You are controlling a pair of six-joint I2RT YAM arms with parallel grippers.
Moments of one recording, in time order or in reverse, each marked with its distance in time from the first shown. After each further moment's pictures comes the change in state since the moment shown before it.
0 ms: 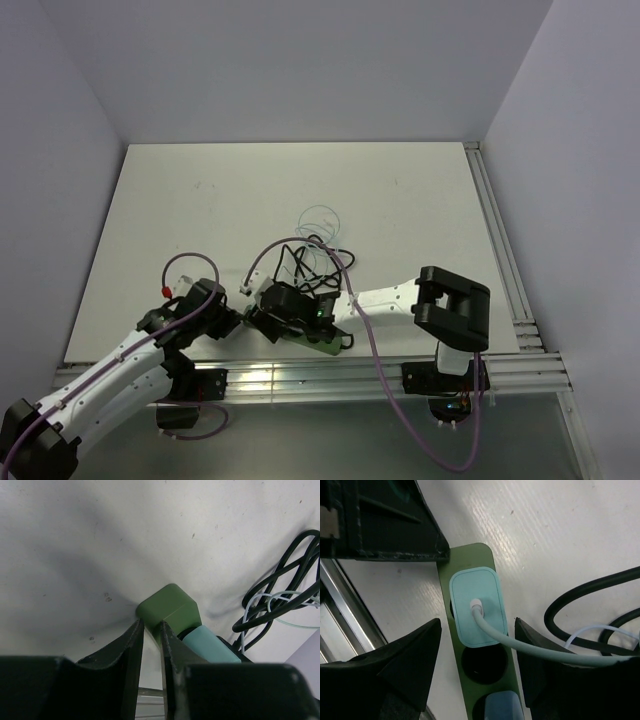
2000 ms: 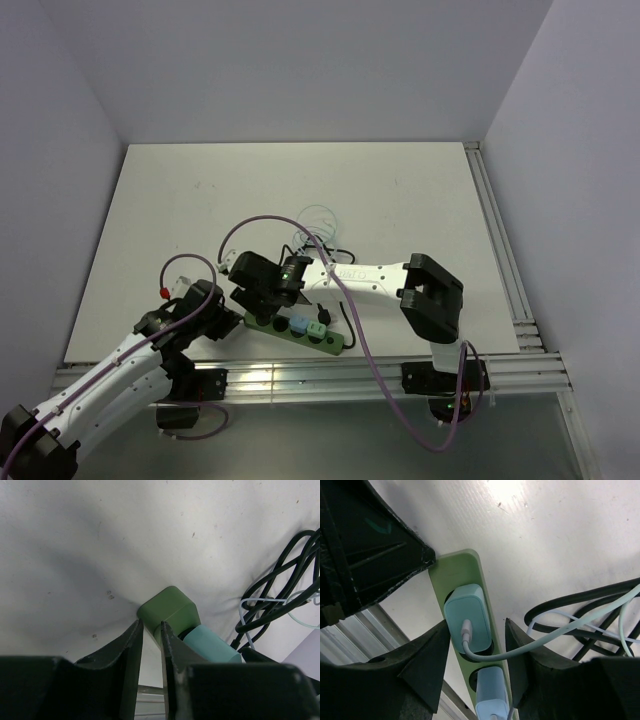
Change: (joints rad) left arm 0.003 -0.037 0.000 -0.033 0.000 0.002; right arm -0.066 0.159 0.528 -0.678 -0.088 -0.005
